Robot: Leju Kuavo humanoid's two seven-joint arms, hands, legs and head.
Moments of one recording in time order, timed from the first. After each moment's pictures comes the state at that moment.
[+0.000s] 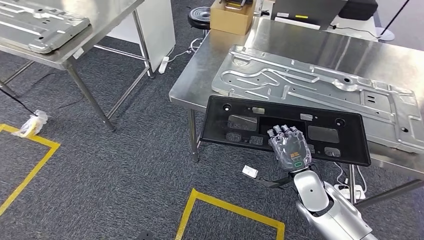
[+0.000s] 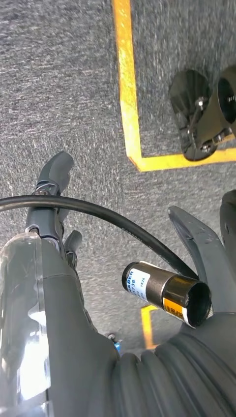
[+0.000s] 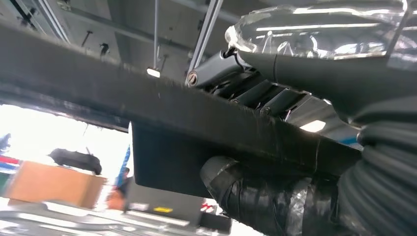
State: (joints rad) left arm -0.12 -0.16 0.58 -0.20 -1.02 0.12 0.01; right arm -0.44 -0.37 0.70 -1.27 1.57 -0.46 0.39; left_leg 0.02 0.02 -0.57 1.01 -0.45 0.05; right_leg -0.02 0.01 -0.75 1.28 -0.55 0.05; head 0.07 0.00
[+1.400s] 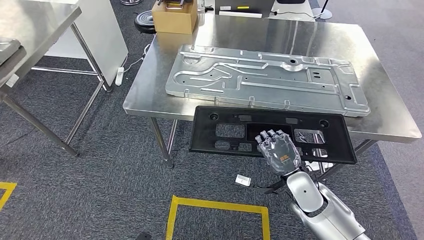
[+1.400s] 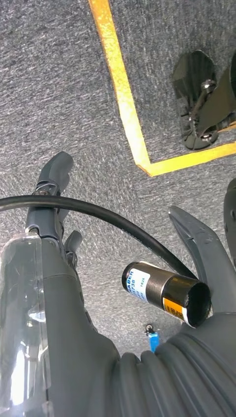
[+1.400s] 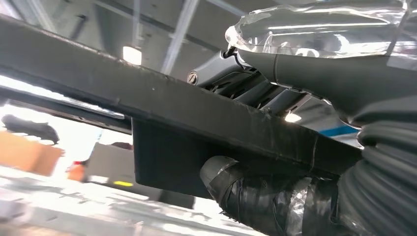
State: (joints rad) left arm -0.12 -0.16 0.60 -0.20 -1.00 0.13 0.06; right arm -0.44 -0.32 0.69 -1.25 1.57 -0.46 0.24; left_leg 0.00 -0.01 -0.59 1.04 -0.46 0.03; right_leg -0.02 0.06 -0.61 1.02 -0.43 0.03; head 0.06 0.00
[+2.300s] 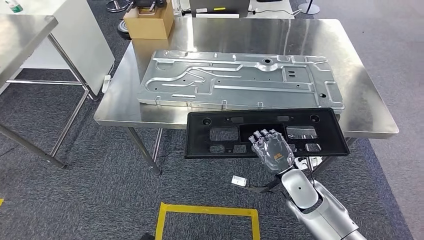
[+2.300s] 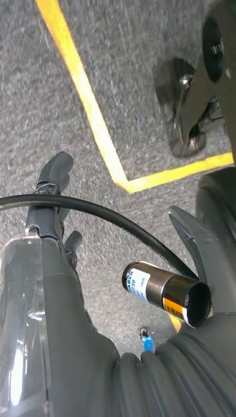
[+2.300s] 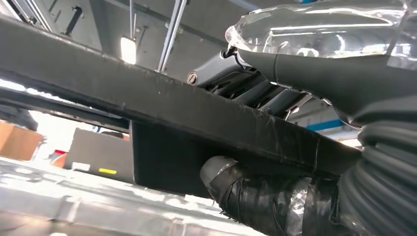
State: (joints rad) left arm -0.12 -0.16 0.61 -0.20 -1.01 0.12 0.05; right arm -0.45 -0.26 0.66 -1.21 1.57 -0.45 0.17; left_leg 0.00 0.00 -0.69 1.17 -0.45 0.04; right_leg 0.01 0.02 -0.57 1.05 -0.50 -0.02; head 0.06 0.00
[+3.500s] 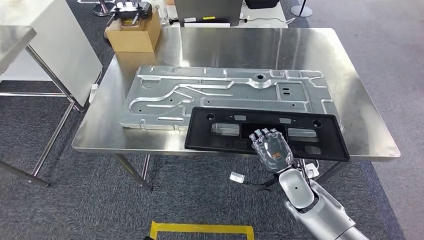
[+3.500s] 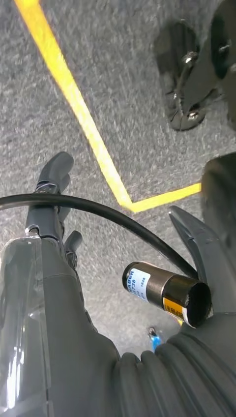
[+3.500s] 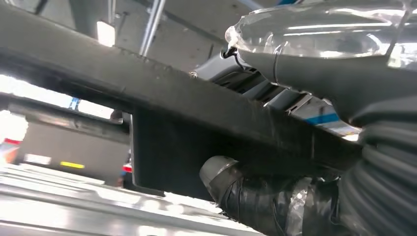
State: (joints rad) left arm -0.10 -0.17 0.63 -0.20 -1.02 0.13 0.06; right arm -0.49 -0.27 0.76 -1.16 1.57 -0.46 0.30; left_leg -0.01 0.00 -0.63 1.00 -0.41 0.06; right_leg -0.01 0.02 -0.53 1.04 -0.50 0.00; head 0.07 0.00
